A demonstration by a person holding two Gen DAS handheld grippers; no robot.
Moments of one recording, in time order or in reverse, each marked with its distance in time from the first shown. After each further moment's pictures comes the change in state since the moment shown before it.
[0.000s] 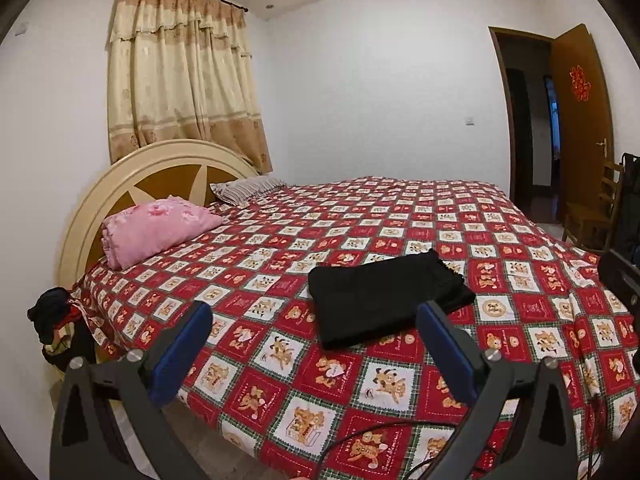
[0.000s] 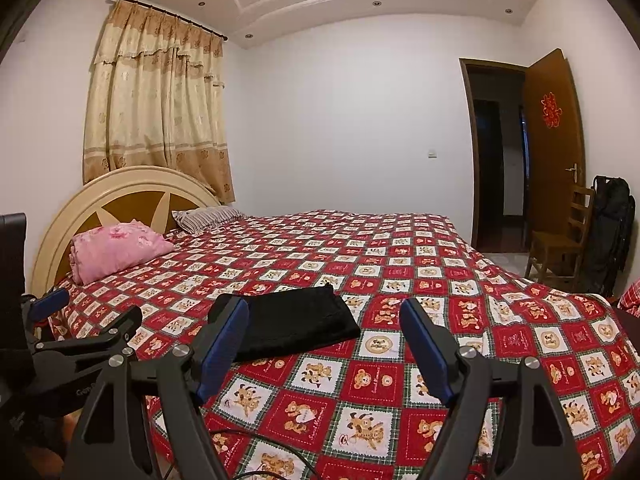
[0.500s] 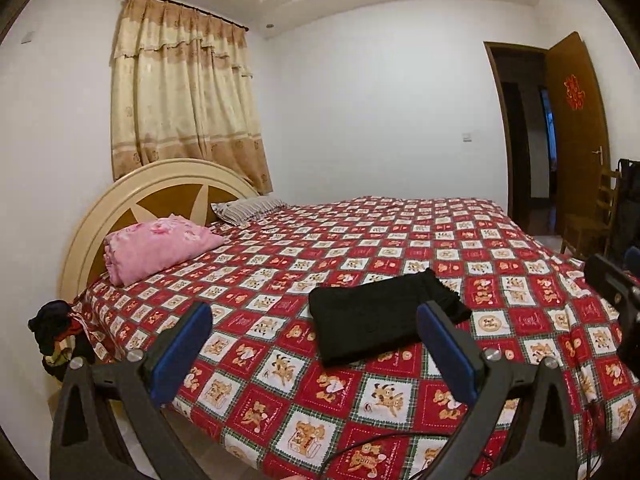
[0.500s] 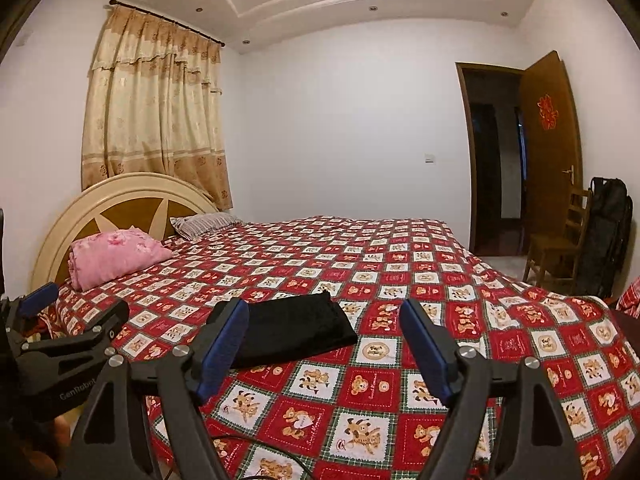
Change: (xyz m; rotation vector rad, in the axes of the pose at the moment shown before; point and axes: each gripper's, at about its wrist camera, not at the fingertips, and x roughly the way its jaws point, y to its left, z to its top) left arm -0.011 0.000 0.005 -0.001 -0.071 -0.004; right arm -0.002 -0.002 0.006 0.011 -0.021 -0.008
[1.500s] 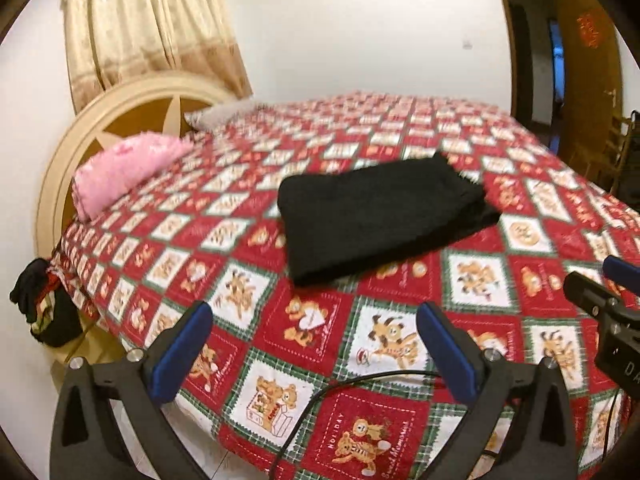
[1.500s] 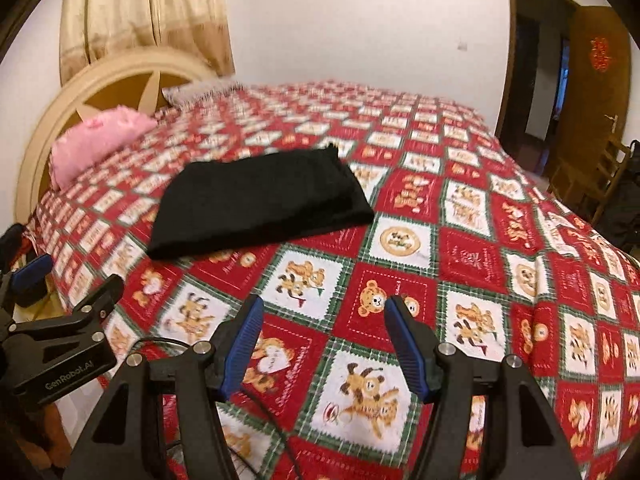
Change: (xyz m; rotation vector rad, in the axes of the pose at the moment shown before) left arm 0.111 -0.035 -0.056 0.048 0.349 -0.036; right arm 0.146 -0.004 -0.071 -0.076 0.468 0.029
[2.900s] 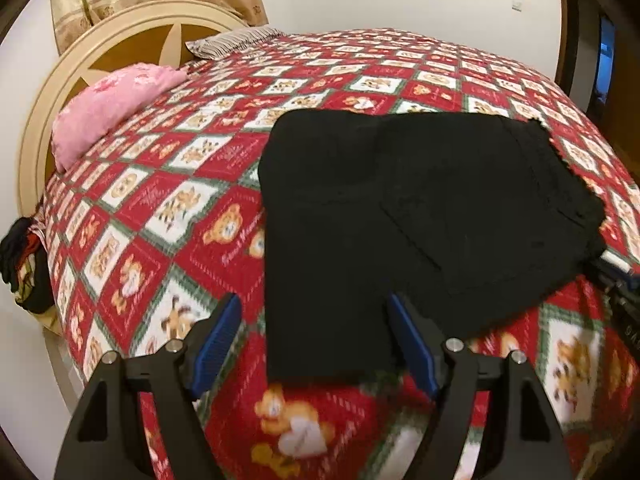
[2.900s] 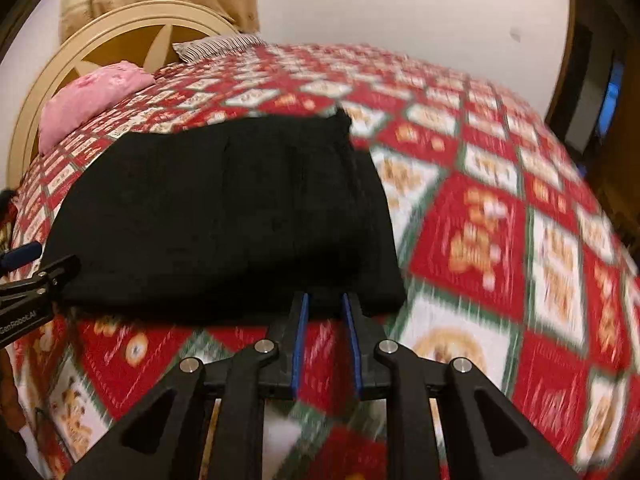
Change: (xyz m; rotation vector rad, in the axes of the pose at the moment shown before) left arm 0.174 -0.003 0.040 -0.092 0.289 0.043; right arm 0.212 -0.032 0.059 -0.085 0.189 0.105
